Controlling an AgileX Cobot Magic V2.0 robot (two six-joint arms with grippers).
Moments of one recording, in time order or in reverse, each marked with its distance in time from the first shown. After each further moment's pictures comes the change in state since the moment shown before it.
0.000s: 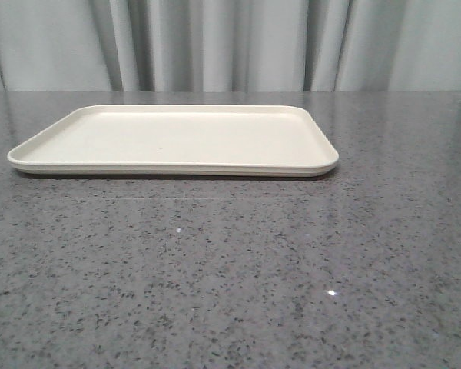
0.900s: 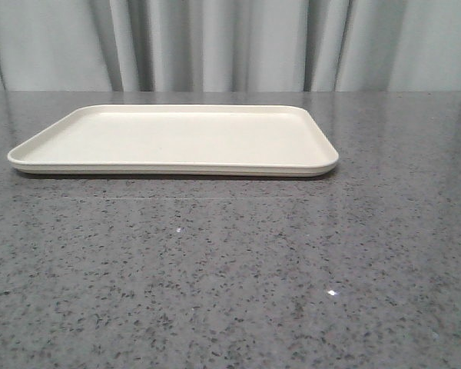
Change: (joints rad) left arm 0.000 0.000 0.000 0.000 0.000 0.000; right arm 0.000 0.000 0.000 0.000 0.000 0.000
